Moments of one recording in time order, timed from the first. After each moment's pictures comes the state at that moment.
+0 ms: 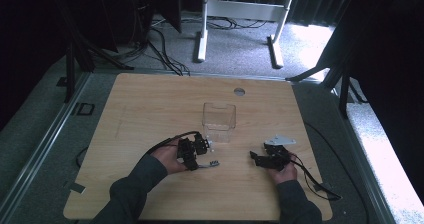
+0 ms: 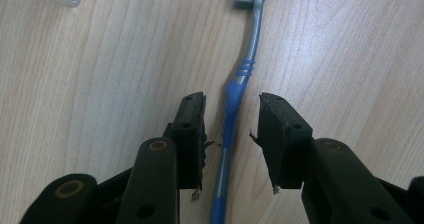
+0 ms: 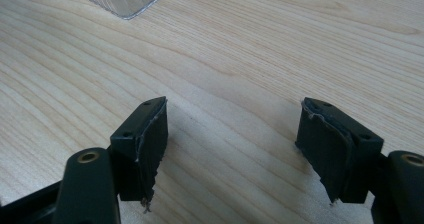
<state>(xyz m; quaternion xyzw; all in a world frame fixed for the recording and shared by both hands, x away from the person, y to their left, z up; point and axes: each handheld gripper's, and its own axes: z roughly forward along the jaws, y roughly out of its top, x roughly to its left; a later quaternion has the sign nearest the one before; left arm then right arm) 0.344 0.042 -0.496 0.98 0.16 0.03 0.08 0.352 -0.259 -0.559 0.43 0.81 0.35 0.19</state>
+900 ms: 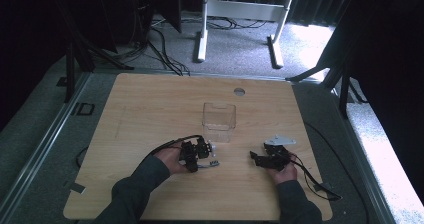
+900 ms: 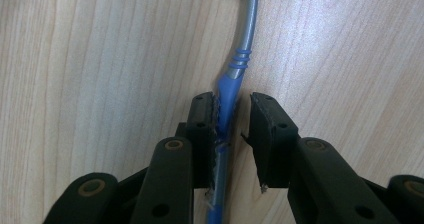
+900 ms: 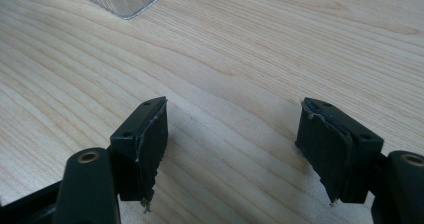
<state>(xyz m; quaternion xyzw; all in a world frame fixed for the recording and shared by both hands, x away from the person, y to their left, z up) 0.344 0.033 -0.511 0.99 0.15 0.02 0.04 0.352 -0.259 -0.559 0.43 0.81 0.35 0.19</state>
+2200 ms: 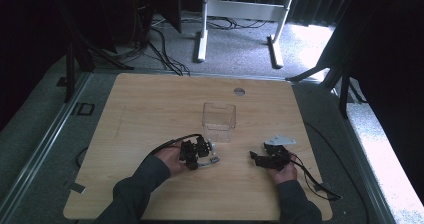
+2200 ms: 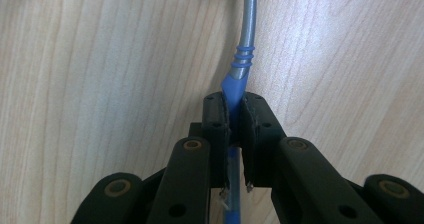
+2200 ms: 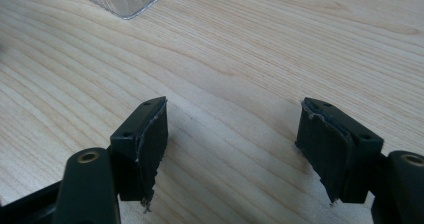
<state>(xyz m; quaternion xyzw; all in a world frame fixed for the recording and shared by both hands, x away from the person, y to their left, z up) 0.346 0.036 -0.507 0.98 0.17 0.02 0.05 0.352 -0.259 -0.559 0.43 0.81 0.35 0.19</state>
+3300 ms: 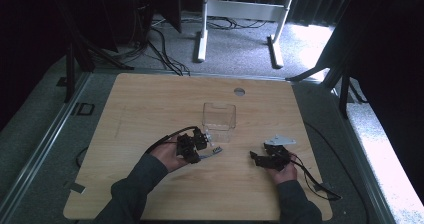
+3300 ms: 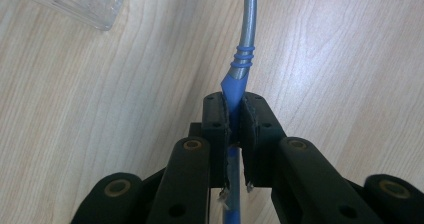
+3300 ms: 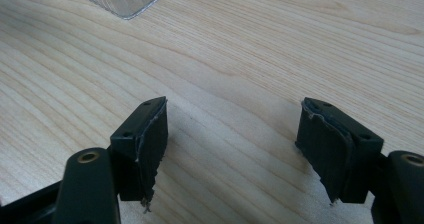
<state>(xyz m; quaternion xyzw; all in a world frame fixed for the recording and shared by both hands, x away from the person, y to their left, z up) 0.345 0.047 -0.475 0.97 0.19 0.04 0.13 0.352 -0.259 -0.559 0.43 0.81 0.35 0.19</state>
